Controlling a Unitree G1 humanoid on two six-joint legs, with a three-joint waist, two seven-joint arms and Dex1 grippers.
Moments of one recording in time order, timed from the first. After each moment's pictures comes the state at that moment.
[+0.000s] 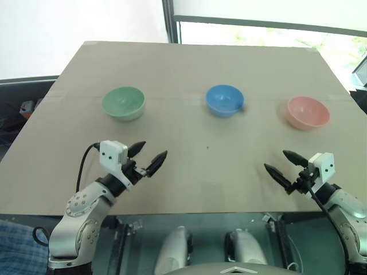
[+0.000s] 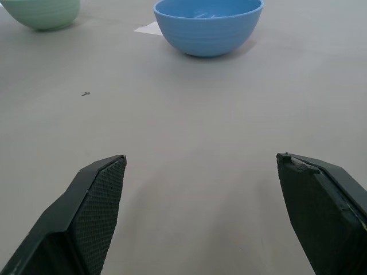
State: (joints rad) left arm 0.13 0.45 0.24 -0.46 -0.53 0.44 -0.55; right arm 0.17 -0.46 -0.22 -0.26 0.42 0.19 0.74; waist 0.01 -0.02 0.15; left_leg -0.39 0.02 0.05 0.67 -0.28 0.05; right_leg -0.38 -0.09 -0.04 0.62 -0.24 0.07
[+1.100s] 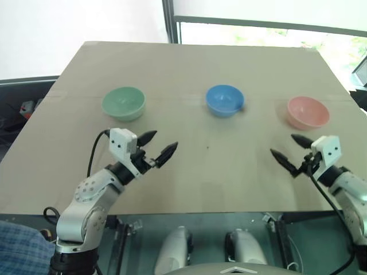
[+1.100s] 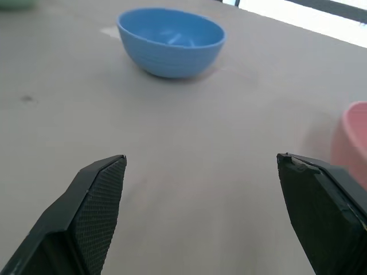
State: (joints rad) left arm -0.02 0.46 0.18 -0.47 -0.61 0.49 -0.57; right arm -0.03 -0.65 -0.21 -0.19 0.30 0.20 0.66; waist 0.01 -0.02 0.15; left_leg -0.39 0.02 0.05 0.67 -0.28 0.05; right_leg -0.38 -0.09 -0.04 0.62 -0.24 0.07
